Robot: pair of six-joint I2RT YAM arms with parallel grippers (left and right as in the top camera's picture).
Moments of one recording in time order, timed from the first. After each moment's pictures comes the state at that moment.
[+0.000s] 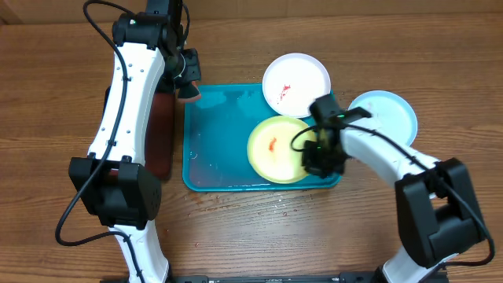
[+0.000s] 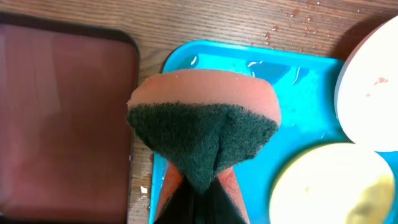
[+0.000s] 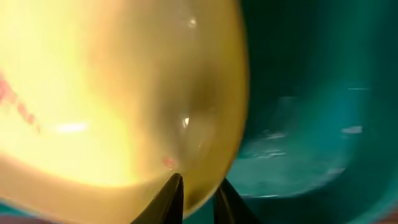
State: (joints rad) left arm -0.13 2.06 2.10 -1.35 0.03 -0.31; right arm 0.40 1.82 1.14 -0.87 -0.23 0.54
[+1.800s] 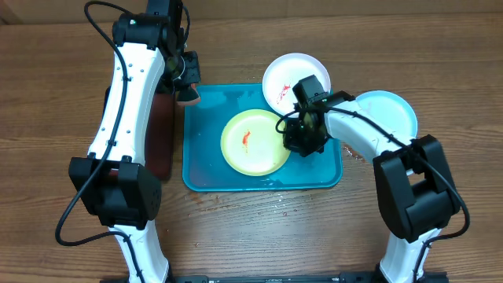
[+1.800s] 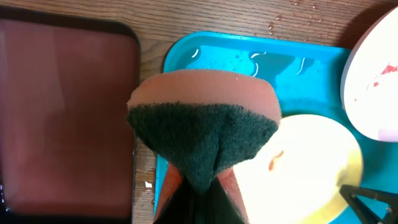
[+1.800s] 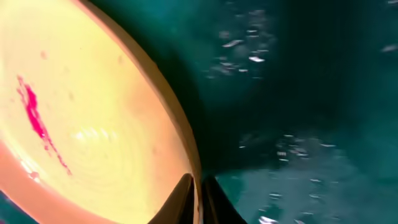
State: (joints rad) left arm -0.13 2.06 2.10 -1.38 0.03 -0.29; right arm 0.40 1.99 1.32 -0.76 -0.30 0.57
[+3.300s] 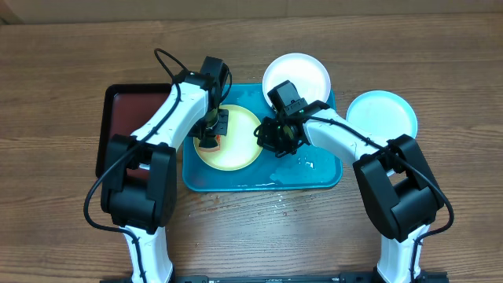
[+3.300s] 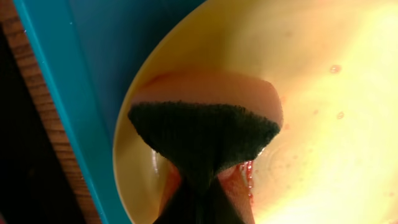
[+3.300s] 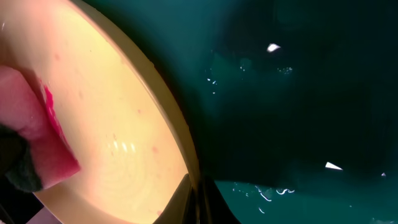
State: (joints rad) left arm -0.29 2.06 1.53 -1.01 -0.09 -0.23; right arm 0.52 2.04 1.32 -0.53 -0.35 0.80
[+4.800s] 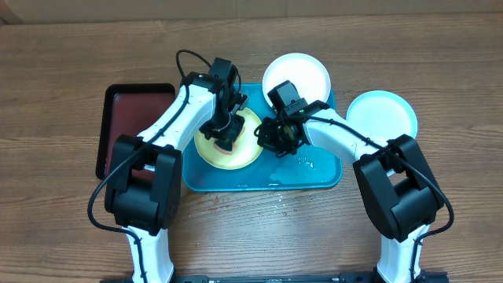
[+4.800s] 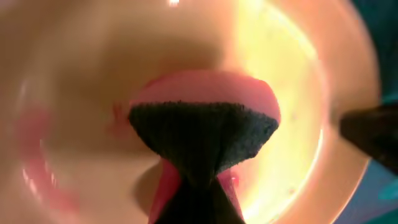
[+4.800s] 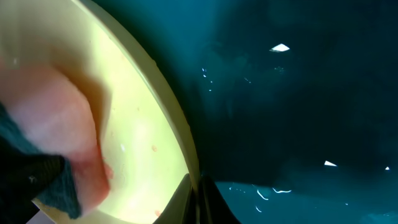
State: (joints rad) left arm -0.33 2.06 1.52 -0.93 0.12 0.11; right arm 0.52 2.04 1.32 -0.54 -0.35 0.80
